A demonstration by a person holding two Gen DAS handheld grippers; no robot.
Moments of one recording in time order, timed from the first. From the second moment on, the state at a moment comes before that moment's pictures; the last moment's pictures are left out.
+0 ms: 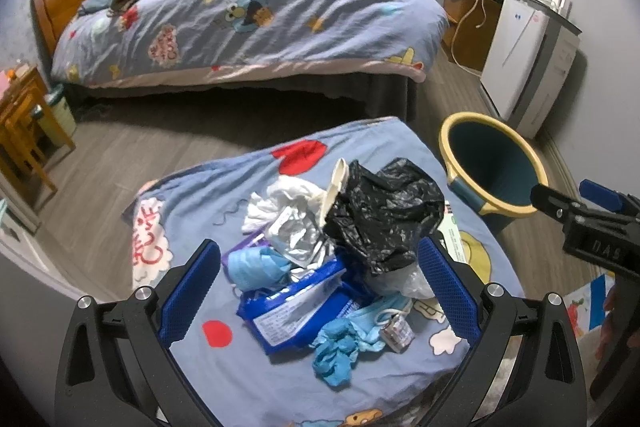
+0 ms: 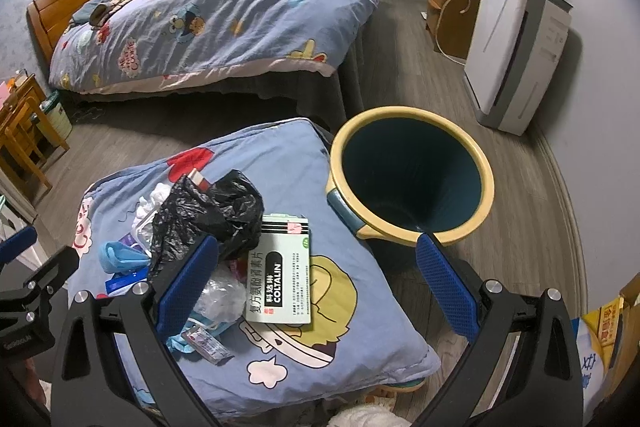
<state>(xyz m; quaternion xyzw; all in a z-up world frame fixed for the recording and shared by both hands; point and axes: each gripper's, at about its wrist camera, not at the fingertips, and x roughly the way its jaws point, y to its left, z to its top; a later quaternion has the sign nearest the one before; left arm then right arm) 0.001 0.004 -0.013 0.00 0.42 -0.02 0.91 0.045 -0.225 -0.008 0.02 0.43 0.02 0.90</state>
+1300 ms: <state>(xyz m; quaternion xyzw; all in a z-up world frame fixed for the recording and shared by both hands) 0.100 -0.012 -0.099 -0.01 0.50 -0.06 0.87 0.130 -0.236 -0.089 0.10 0.56 0.03 0.83</state>
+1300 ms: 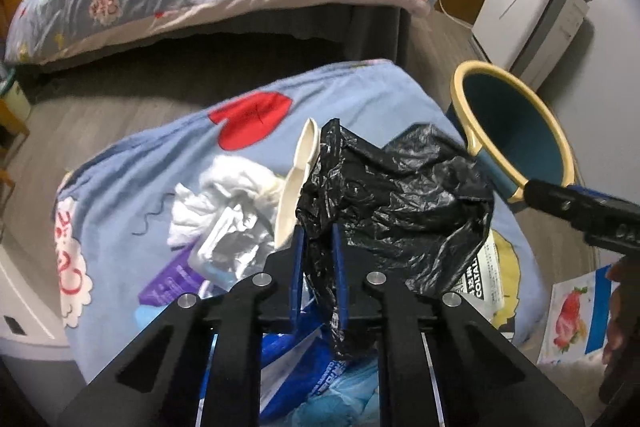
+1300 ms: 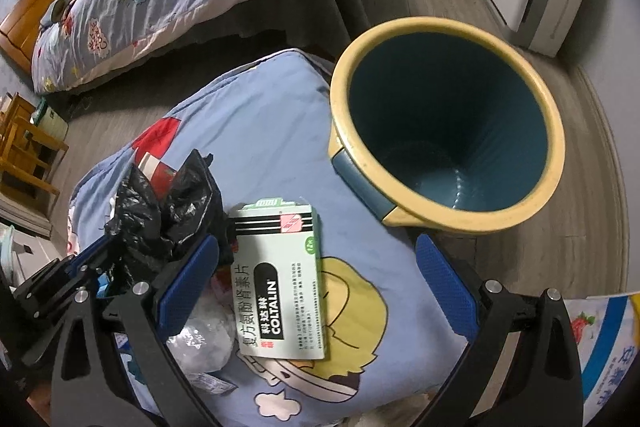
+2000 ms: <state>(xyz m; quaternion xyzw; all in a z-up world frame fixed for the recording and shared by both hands) 0.091 0.012 -0.038 -0.03 0.41 -0.05 0.91 0.144 -0.176 -0.157 0.03 0.64 0.08 0.76</state>
